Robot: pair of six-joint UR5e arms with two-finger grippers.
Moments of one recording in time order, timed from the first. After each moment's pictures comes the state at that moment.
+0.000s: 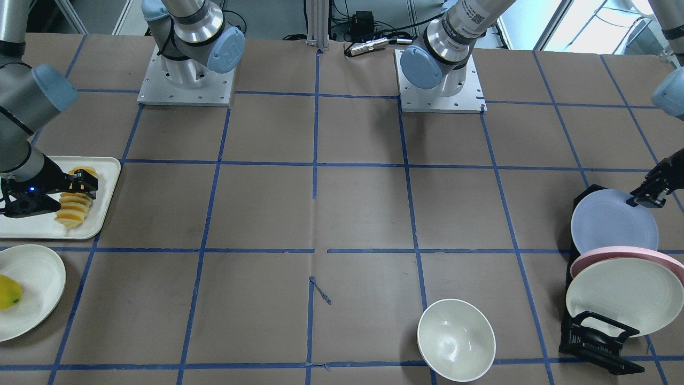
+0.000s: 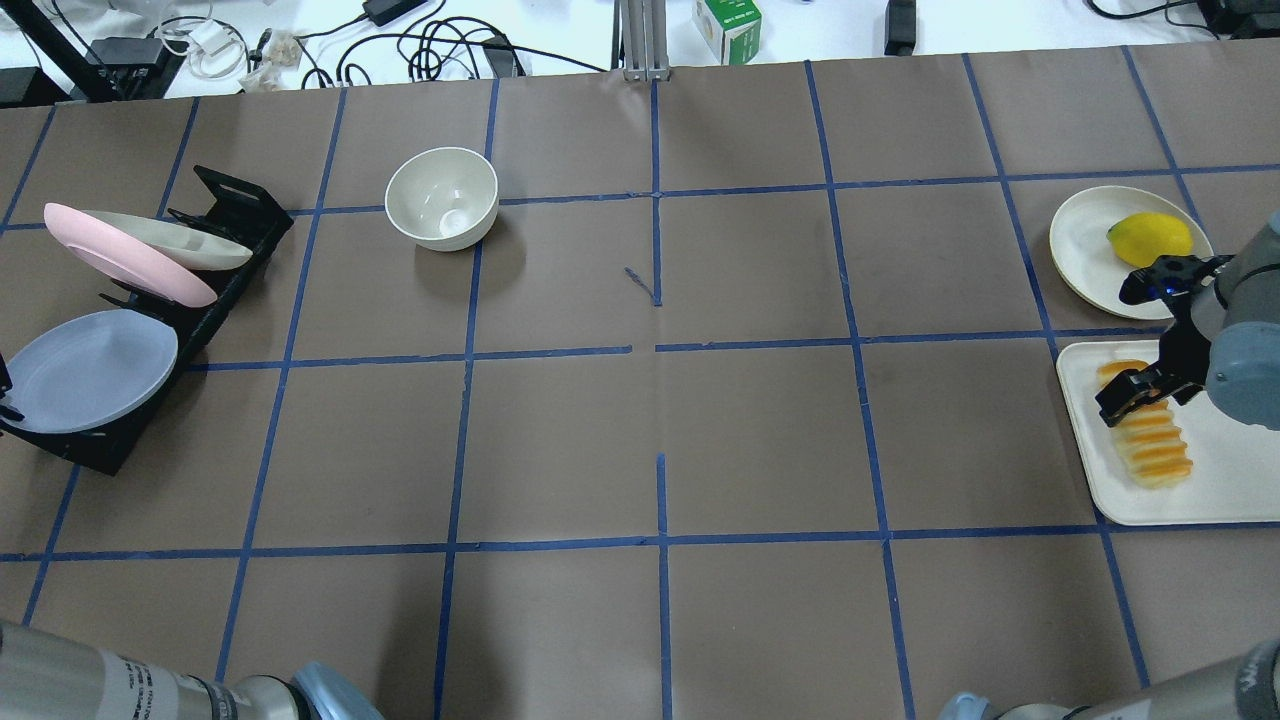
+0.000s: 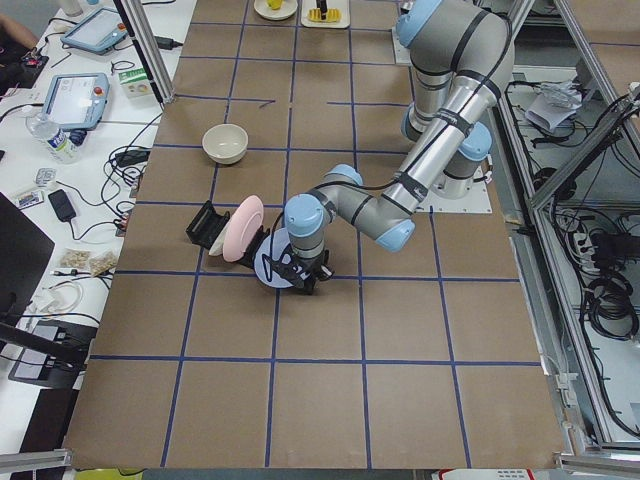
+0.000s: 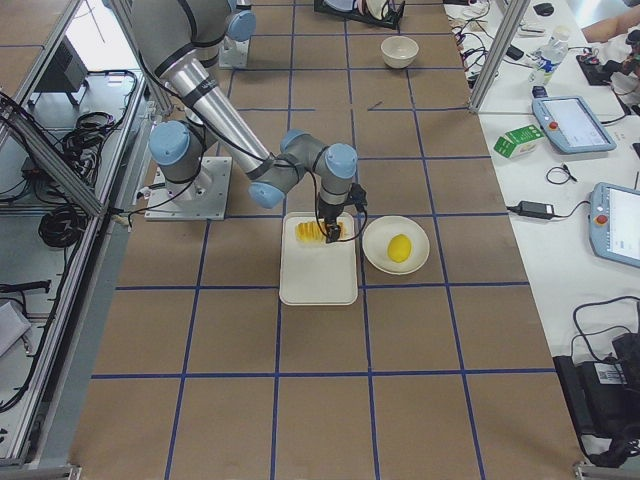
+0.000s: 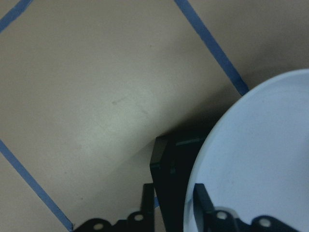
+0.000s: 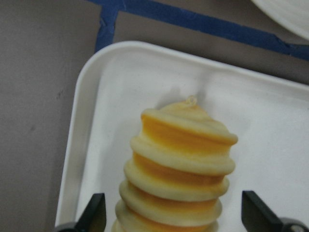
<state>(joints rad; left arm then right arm) -0.68 -1.95 -1.75 -1.06 1.63 -0.04 0.97 -1.30 2.10 -2.31 -1.68 -0.85</state>
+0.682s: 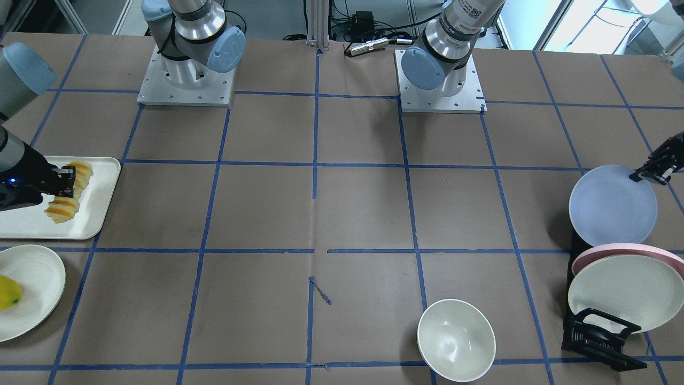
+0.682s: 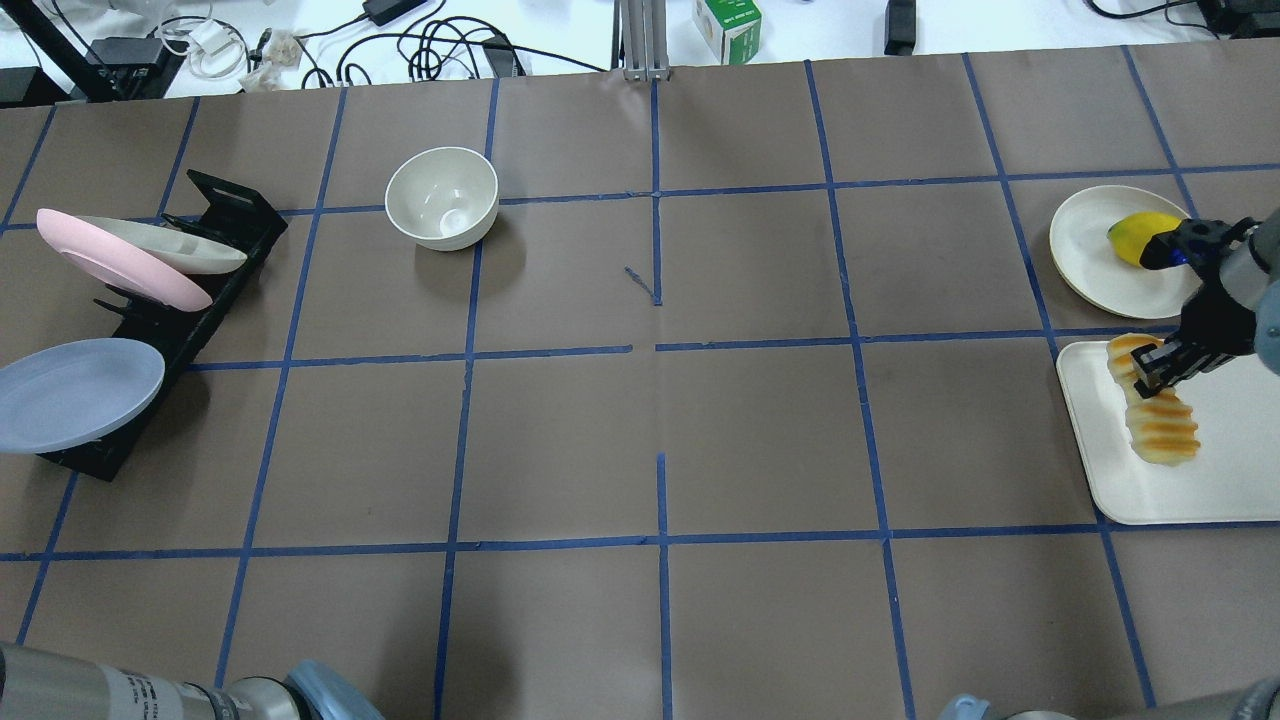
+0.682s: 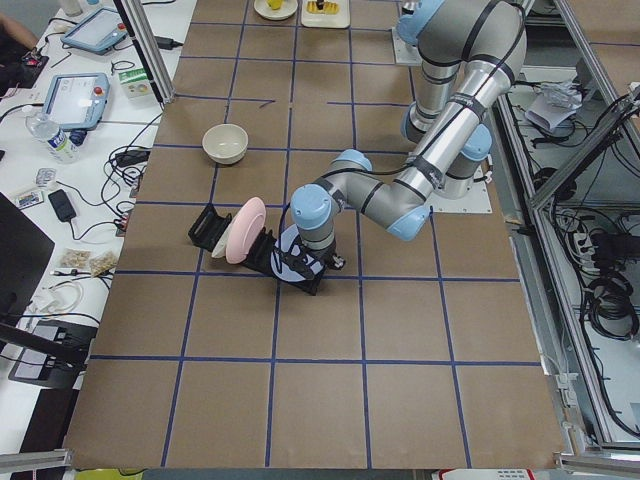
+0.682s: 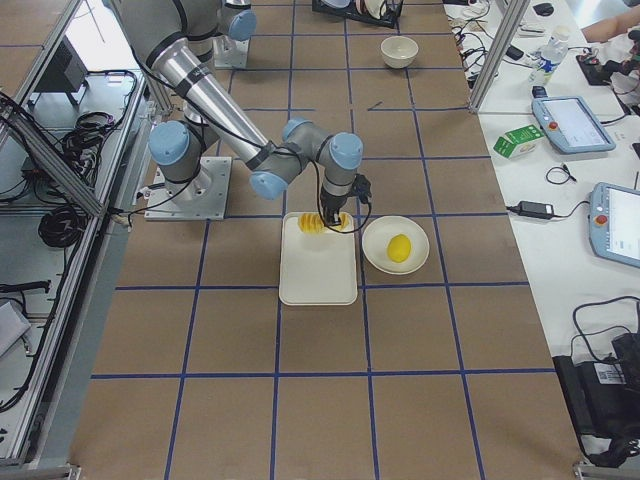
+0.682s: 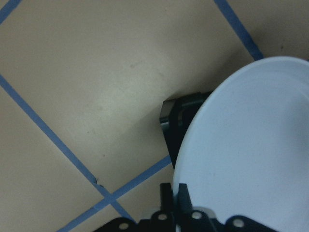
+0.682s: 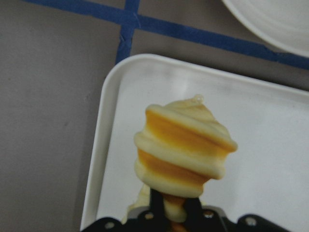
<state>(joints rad) -0.66 -1.85 -1.70 -1.29 1.65 -0.01 0.99 -1.39 1.98 -2.08 -1.63 -0.79</state>
